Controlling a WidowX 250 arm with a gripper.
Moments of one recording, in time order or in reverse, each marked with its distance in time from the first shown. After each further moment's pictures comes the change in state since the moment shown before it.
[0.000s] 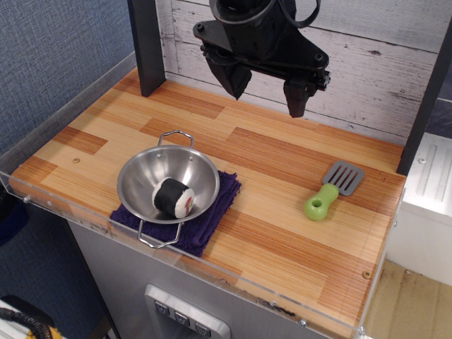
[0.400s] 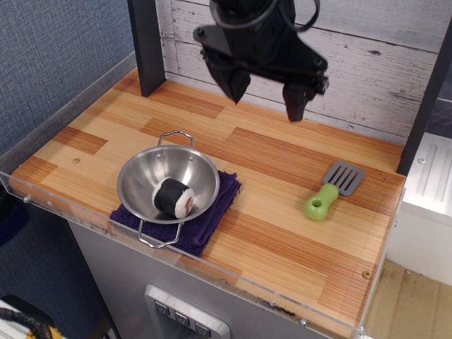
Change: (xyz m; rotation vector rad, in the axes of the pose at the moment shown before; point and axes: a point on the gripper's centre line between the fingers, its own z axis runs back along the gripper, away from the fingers) arm -0.008 0.000 -0.005 0.003 0.031 -0.001
